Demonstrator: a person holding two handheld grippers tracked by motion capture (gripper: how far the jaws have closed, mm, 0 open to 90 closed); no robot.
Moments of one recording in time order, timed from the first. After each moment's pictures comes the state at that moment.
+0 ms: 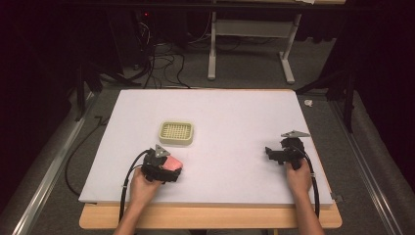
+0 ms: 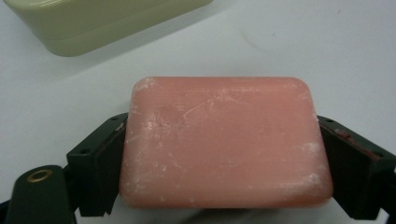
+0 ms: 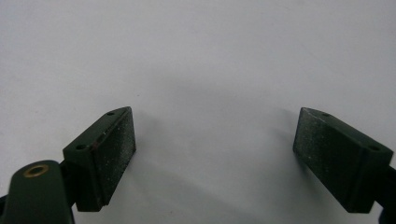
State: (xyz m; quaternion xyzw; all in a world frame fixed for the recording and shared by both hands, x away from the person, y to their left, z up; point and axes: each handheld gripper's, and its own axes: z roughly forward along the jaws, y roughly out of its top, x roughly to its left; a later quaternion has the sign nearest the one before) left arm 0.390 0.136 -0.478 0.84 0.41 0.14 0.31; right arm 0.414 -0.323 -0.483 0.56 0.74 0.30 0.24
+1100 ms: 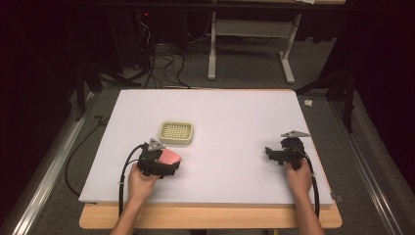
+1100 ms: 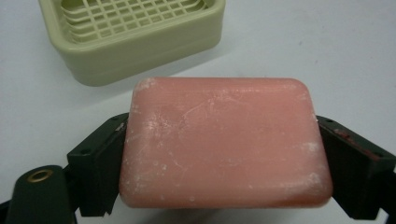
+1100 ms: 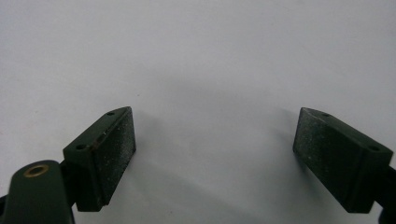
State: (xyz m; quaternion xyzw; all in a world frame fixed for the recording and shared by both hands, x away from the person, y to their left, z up) left arm 0.396 0.145 -0.455 0.82 0.43 0.13 0.36; right arm 0.414 -0.323 -0.483 0.56 0.74 0.30 0.24
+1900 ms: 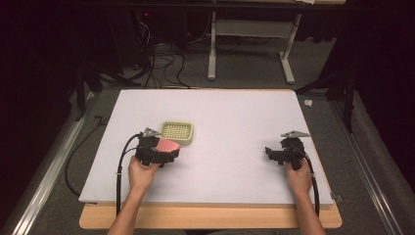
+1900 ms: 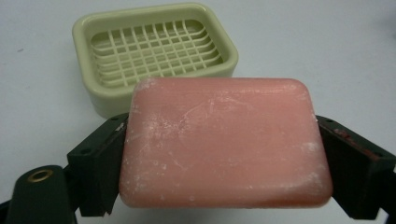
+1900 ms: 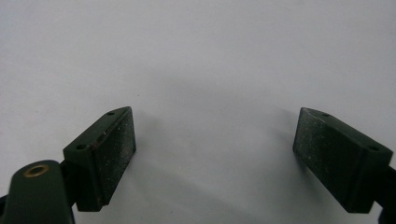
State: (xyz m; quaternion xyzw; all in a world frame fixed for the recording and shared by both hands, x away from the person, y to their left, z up) left arm 0.419 0.146 -0.429 0.79 0.47 0.11 0.38; right arm 0.414 -0.322 -0.483 0.55 0.74 0.30 0.24
